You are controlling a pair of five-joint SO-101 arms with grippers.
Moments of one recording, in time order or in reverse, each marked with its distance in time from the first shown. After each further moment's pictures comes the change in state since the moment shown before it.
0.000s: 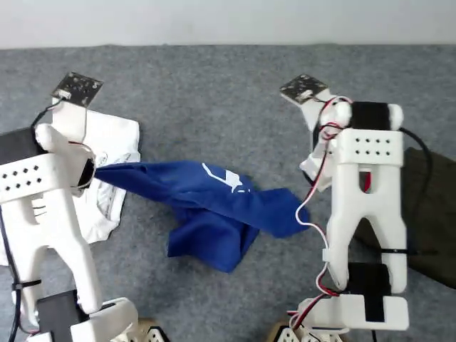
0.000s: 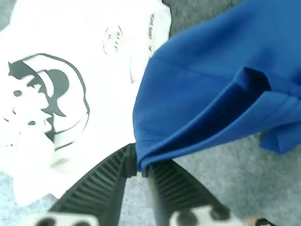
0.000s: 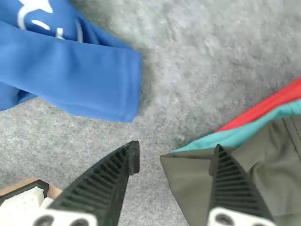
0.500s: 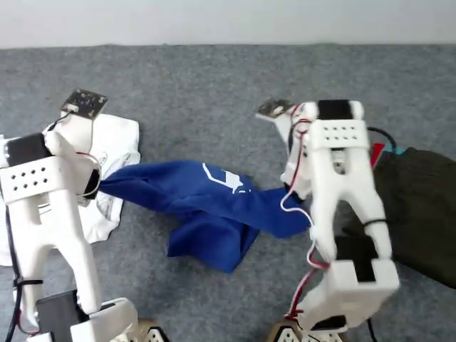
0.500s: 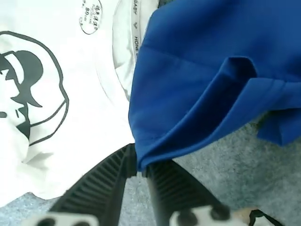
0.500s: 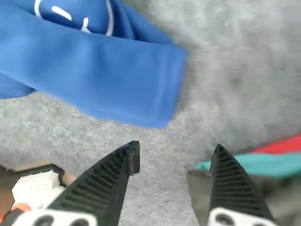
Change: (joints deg) left arm -0.2 -0.1 8.3 -3.2 0.0; right arm -5.3 14.9 1.3 0.0 -0.2
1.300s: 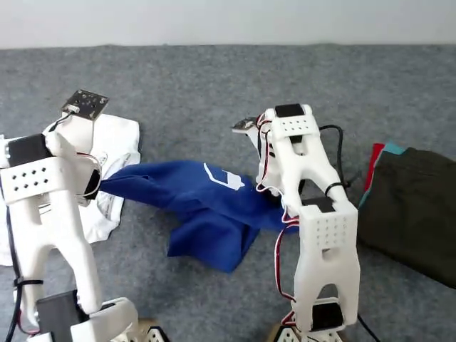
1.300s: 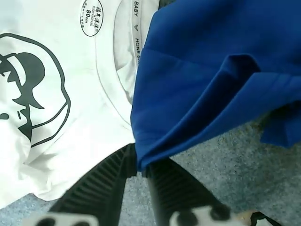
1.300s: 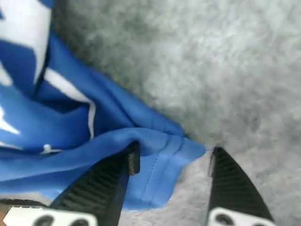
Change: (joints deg) left arm 0.0 -0.2 0.1 -0.5 0.0; right arm -4.8 33.1 -22.2 -3.1 -4.0
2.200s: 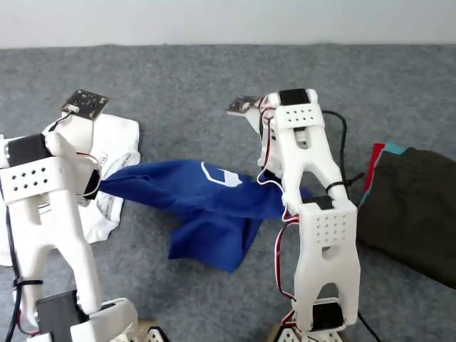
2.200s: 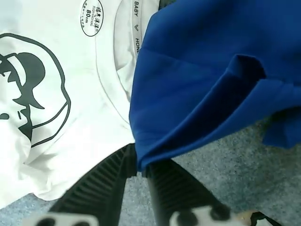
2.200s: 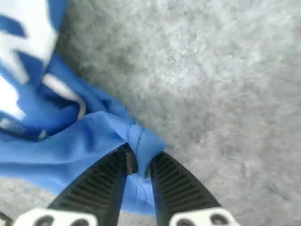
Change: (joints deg) left arm 0.0 0.0 0.0 0.0 0.0; right arm 0.2 -1.7 -12.1 2.4 9.6
